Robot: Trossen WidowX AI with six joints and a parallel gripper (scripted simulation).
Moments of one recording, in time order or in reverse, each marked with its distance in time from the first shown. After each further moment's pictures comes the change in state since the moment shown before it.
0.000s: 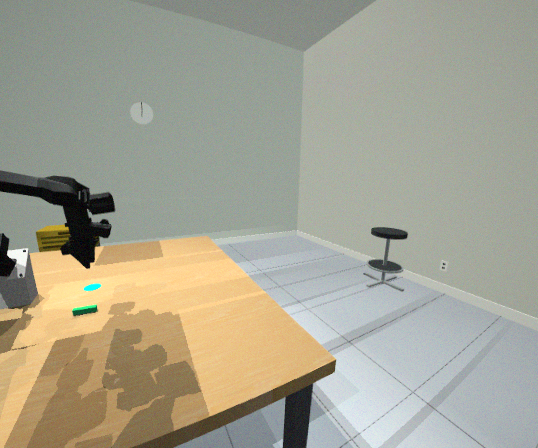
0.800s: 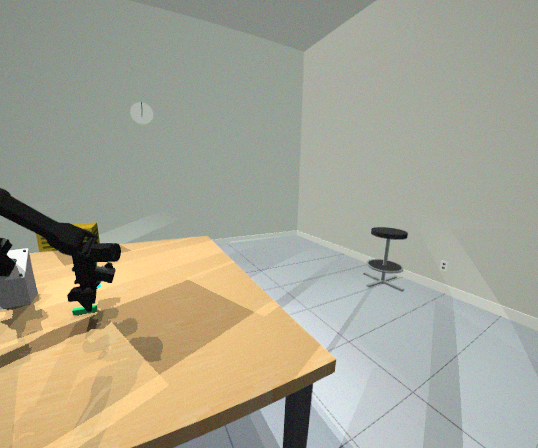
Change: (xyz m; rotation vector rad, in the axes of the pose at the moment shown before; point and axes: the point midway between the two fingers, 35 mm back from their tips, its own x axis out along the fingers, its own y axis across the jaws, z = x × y) arm 0.136 -0.015 -0.024 -0.032 0.105 -0.035
